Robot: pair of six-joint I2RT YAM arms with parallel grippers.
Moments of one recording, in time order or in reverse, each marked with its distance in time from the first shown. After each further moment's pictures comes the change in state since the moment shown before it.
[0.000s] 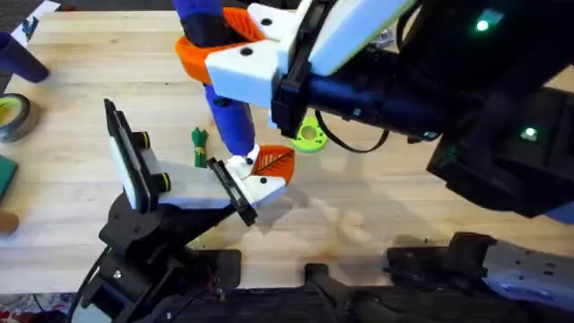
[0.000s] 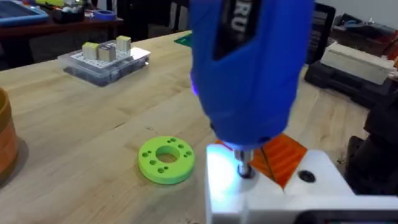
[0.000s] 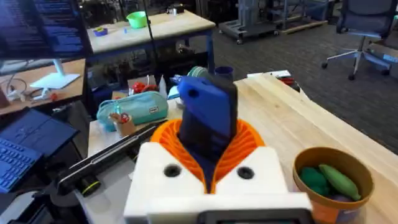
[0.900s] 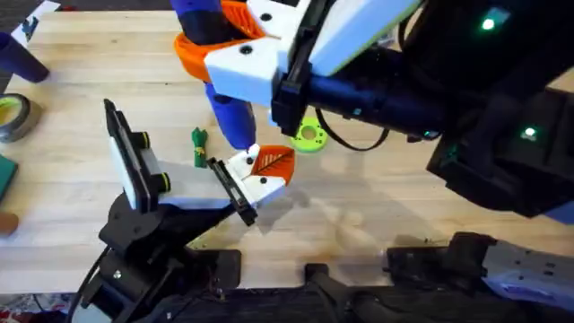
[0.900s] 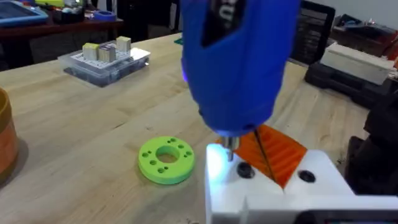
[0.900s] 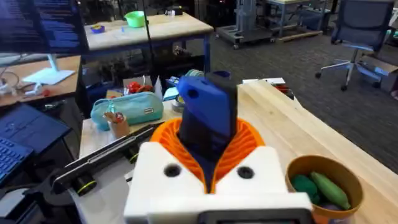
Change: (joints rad) left arm 0.000 0.000 0.000 0.001 0.000 0.000; right arm 0.000 0.000 0.000 0.021 0.000 -0.047
